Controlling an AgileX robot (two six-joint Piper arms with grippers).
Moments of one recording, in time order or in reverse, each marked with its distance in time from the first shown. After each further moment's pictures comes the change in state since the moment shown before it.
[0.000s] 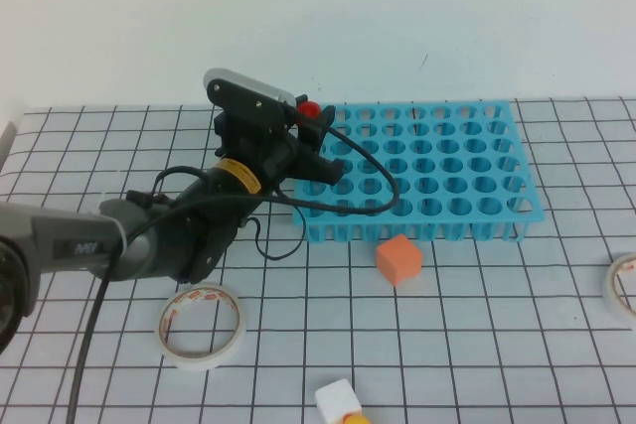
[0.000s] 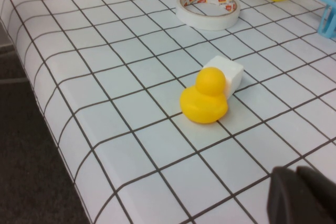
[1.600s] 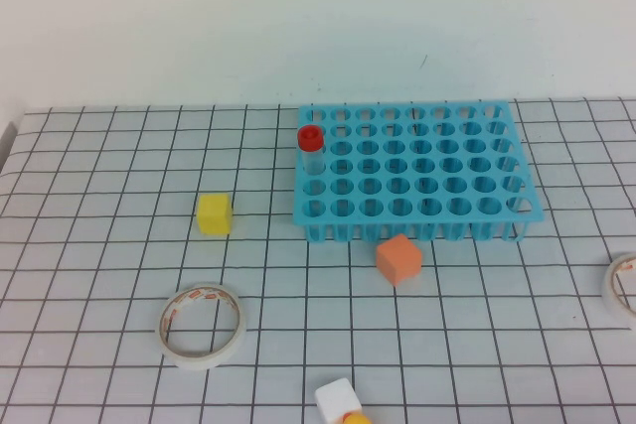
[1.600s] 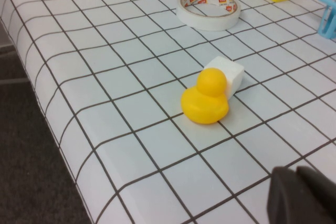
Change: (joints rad) right arm 0.000 0.000 0.000 0.002 0.000 0.000; left arm 0.000 -1.227 0.026 -0.138 0.835 0.537
